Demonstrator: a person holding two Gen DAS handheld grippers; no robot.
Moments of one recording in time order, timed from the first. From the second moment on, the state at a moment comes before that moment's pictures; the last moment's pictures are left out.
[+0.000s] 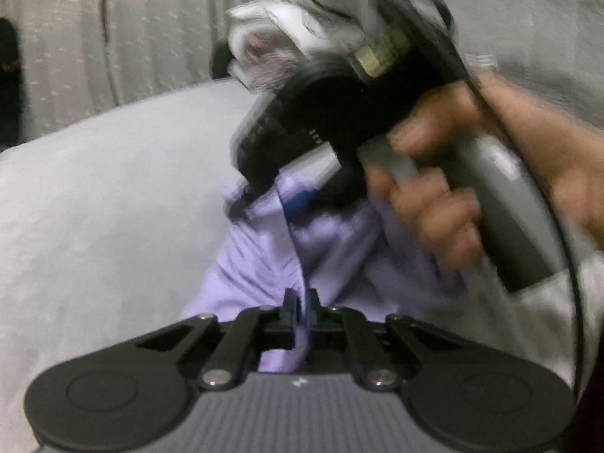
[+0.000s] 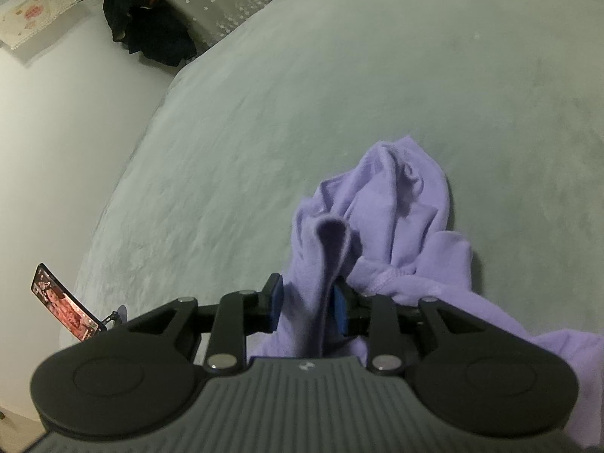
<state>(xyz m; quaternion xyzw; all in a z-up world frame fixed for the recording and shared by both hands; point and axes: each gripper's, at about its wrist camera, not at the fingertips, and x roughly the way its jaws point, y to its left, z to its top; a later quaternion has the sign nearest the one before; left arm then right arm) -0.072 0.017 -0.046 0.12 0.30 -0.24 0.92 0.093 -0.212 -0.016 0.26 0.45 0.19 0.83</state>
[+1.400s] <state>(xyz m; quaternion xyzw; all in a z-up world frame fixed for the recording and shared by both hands) -0.119 0.074 -0.062 0.19 0.24 -0.32 0.90 0.100 -0.237 -0.010 0.29 0.41 0.18 0.85</state>
